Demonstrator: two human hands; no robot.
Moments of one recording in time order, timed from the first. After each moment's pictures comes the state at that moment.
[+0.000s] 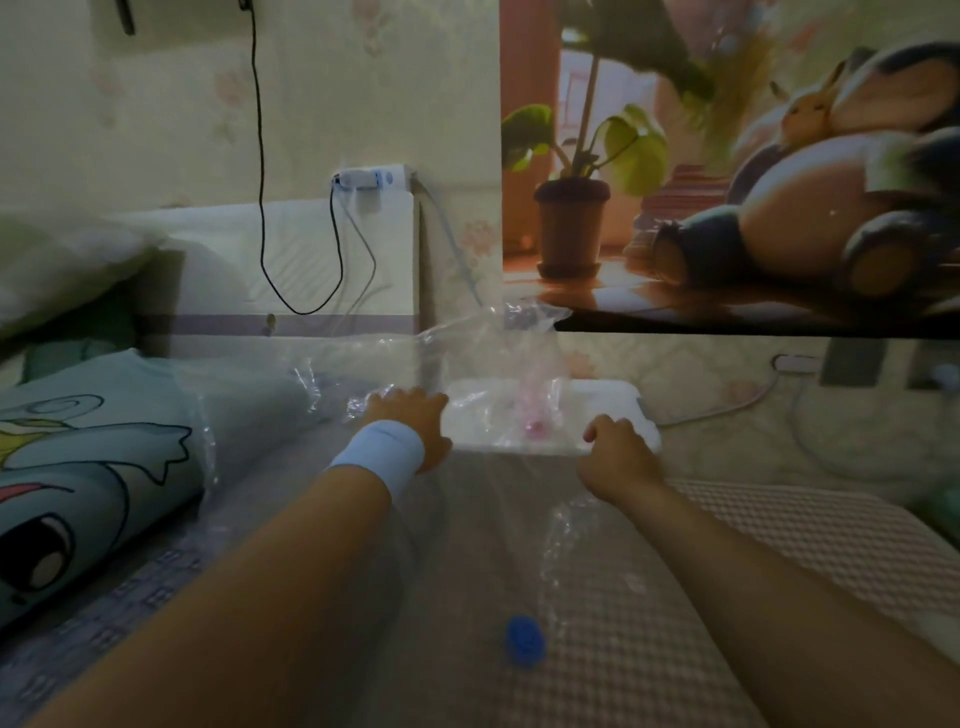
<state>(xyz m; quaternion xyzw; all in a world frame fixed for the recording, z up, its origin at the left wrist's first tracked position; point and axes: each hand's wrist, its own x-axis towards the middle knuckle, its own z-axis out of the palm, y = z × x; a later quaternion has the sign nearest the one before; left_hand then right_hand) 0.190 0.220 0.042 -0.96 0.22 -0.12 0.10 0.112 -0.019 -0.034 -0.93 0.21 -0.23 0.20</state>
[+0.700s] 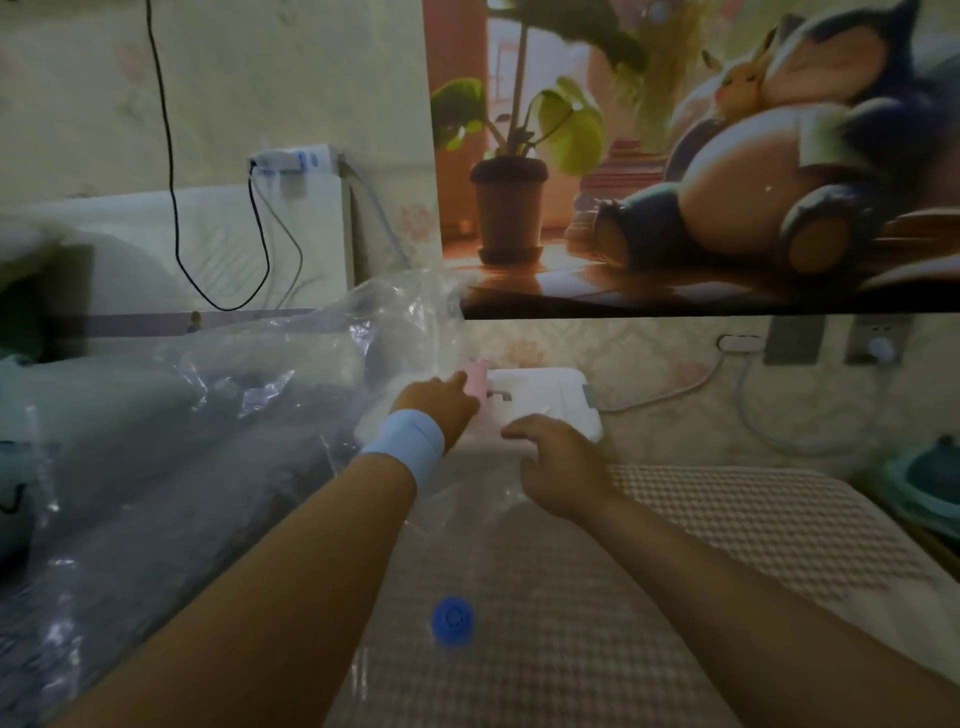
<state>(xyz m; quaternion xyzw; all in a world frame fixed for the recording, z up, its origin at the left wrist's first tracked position) 0.180 0.103 0.032 -0.89 0.36 -0.19 0.20 0.098 -0.046 -0.056 -0.91 0.02 -0.32 0.27</state>
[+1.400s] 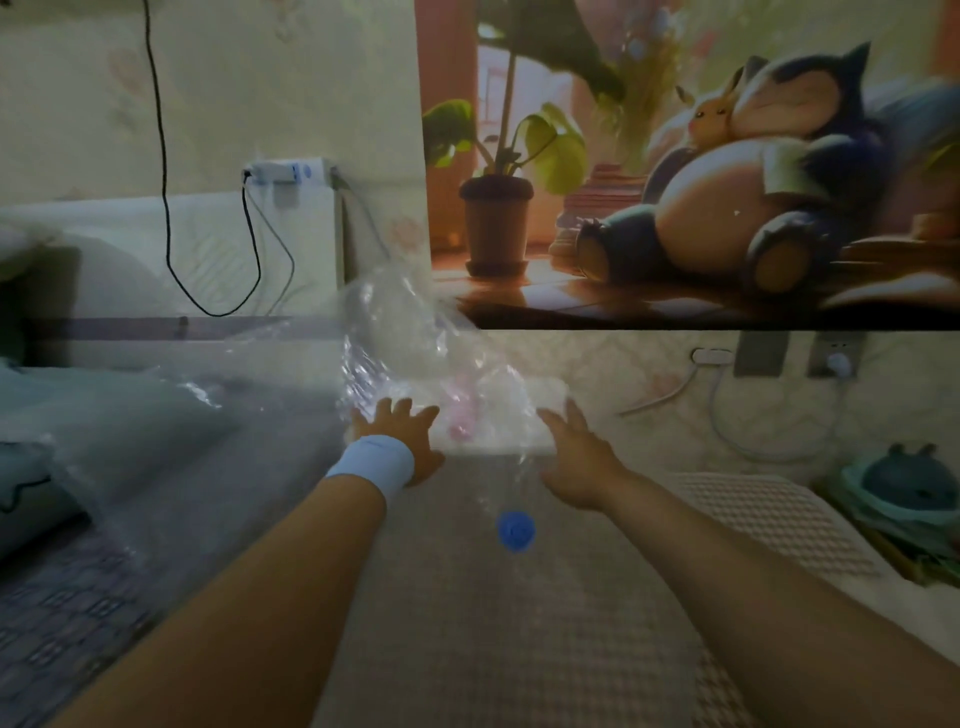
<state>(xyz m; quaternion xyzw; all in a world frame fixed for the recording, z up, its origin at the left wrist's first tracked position) 0.182 0.130 0.011 -0.97 0.24 -0.06 0.07 0.081 -0.085 -0.037 -0.96 0.15 -0.12 0.19</state>
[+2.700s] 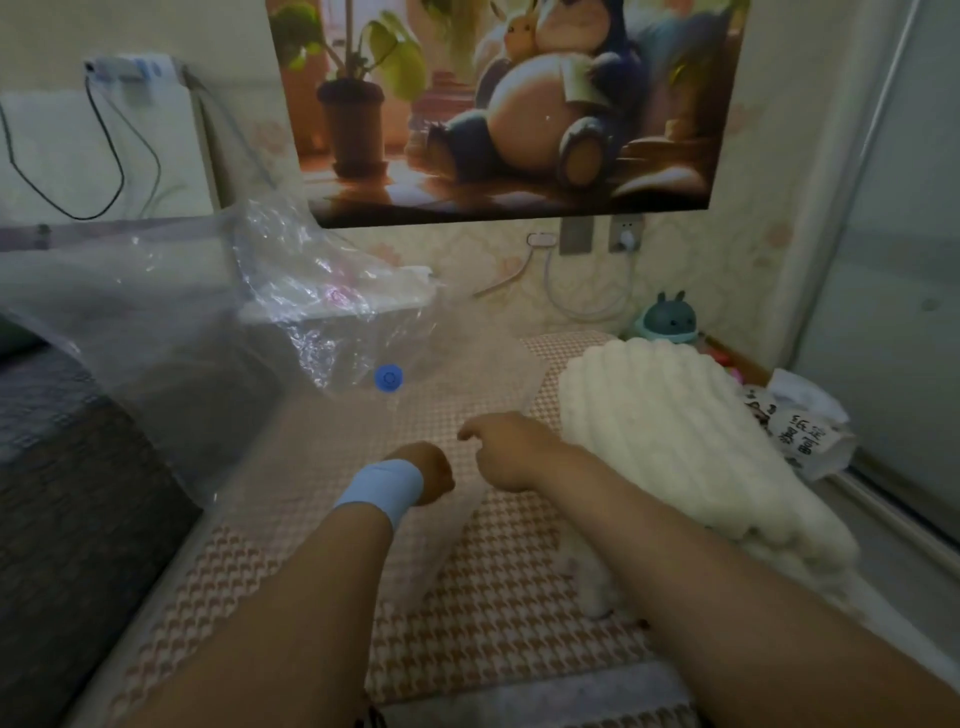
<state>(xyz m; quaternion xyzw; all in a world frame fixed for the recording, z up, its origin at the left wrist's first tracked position) -0.114 0.112 -0.128 -0.93 0.33 0.16 0.00 -0.222 0.016 -0.101 -0.97 0.18 -0.03 0.16</state>
